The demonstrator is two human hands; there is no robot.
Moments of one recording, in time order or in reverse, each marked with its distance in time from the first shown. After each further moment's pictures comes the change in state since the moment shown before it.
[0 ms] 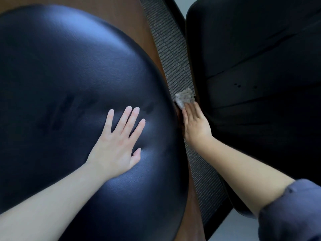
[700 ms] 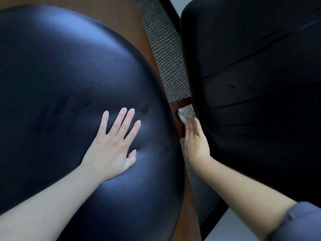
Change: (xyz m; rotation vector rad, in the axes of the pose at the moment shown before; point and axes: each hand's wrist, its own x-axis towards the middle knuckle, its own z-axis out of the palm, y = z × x) left_hand 0.000 0.000 0.000 0.006 -0.003 0.001; right_hand -0.036 -0.022 0.019 -0.128 -0.054 -0.041
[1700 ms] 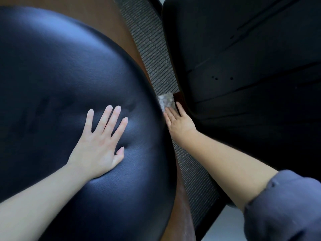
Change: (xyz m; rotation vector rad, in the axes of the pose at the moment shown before) left_hand 0.002 0.002 -0.001 0.020 0.002 0.002; right_hand 0.034 0.030 -0.013 0.276 0.008 -0.184
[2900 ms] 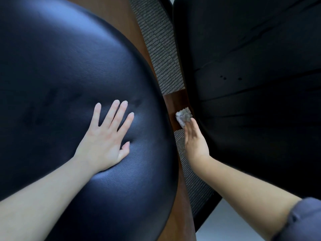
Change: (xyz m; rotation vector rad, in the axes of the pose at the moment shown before) left_hand -0.001 -0.001 0.004 -0.013 0.019 0.003; right_hand -0.050 -0.040 0.039 -0.438 -0.175 0.114
